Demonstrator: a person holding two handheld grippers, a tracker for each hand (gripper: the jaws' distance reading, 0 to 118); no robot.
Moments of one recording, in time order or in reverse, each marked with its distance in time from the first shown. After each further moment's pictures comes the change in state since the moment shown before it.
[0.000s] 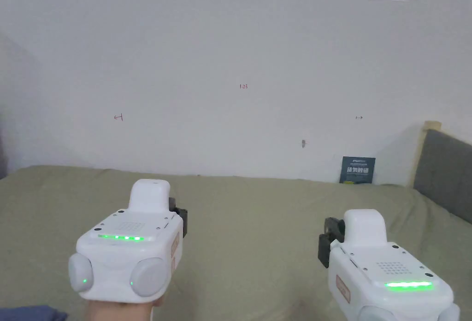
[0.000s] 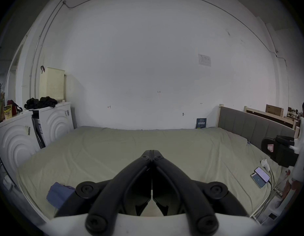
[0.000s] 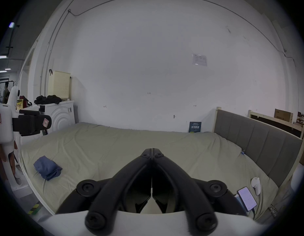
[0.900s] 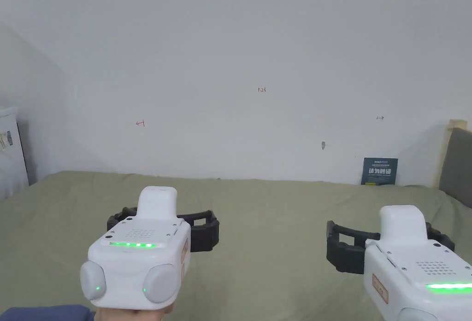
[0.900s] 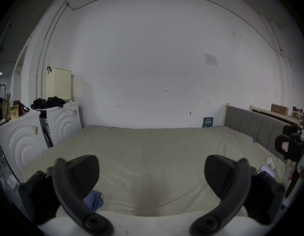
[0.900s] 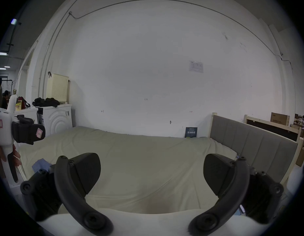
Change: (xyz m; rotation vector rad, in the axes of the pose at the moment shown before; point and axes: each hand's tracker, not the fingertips) left arm -0.031 -0.039 0.022 -0.006 0.116 -0.010; right arm -0.007 0.004 0.020 0.033 -0.047 0.030
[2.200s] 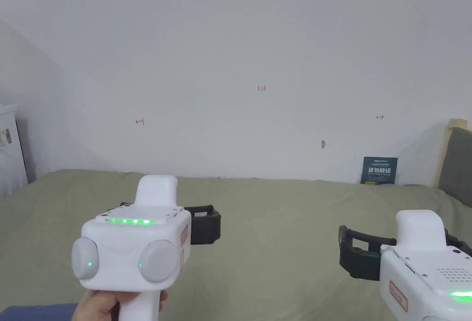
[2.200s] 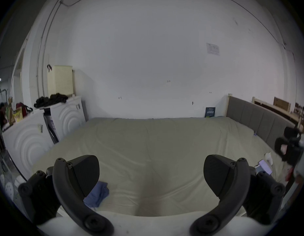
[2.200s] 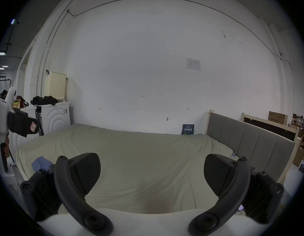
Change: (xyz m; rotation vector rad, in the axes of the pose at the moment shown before) left arm 0.004 0.062 0.009 -0.139 -0.056 0.047; right arm 0.016 0.004 0.004 -0.027 -0.001 -0.019
